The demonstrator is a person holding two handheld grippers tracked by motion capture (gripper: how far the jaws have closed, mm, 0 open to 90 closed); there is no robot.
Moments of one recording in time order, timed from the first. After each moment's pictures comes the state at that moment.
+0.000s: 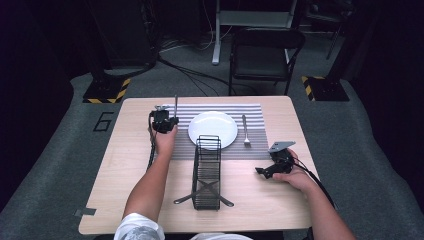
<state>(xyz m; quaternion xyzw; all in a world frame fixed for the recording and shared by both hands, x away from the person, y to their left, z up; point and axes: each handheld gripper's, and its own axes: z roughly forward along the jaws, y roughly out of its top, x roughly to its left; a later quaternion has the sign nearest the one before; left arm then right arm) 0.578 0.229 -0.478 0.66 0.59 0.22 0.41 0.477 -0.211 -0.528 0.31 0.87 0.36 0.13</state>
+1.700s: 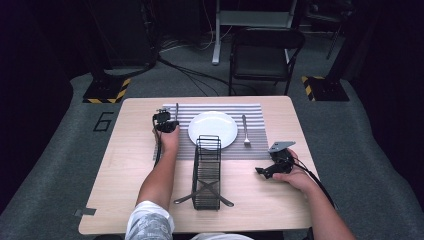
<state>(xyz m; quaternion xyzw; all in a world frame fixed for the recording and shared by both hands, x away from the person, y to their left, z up) 0.612 0.229 -0.520 0.63 0.66 0.19 0.37 0.476 -0.211 -0.528 0.32 0.87 0.36 0.13</state>
